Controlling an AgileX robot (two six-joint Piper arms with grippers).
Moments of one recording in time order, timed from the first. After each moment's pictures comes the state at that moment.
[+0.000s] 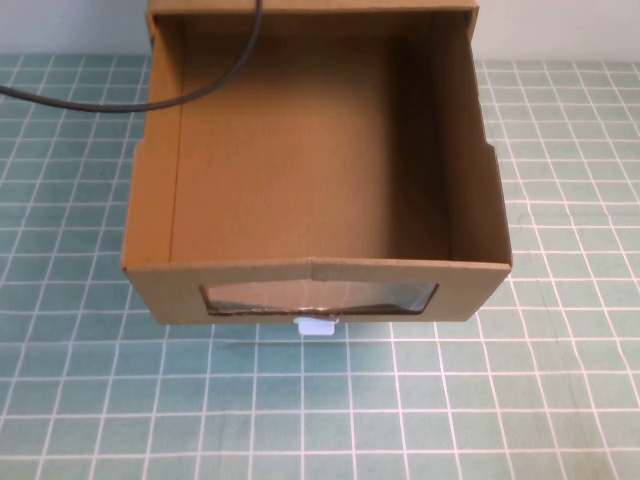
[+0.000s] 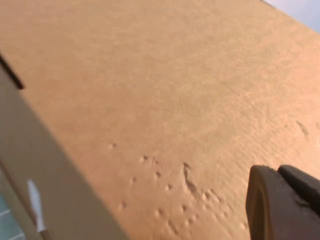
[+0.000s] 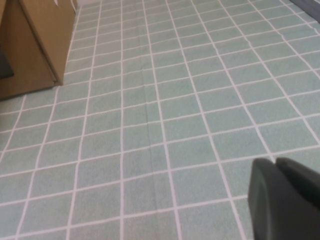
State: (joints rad) right arm 0.01 -0.01 0.03 -0.01 0.35 0.16; left arm -0.14 1.76 -1.77 -0.87 0.79 0.81
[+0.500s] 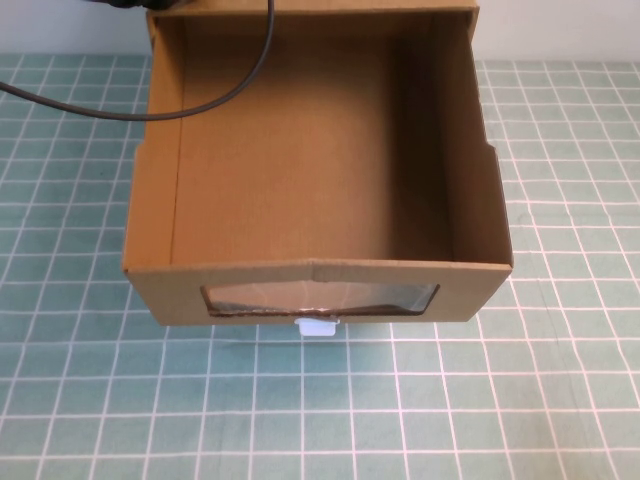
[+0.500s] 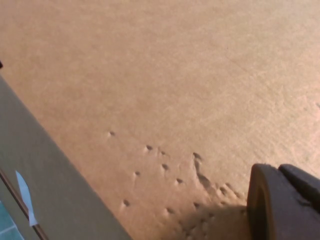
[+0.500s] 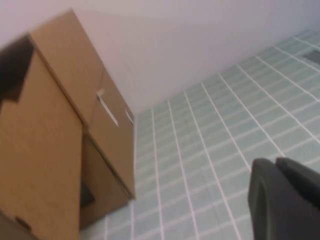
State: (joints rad) right arm 0.01 -0.01 0.03 0.26 0.09 0.16; left arm -0.15 1.82 -1.80 -0.85 0.81 0.81
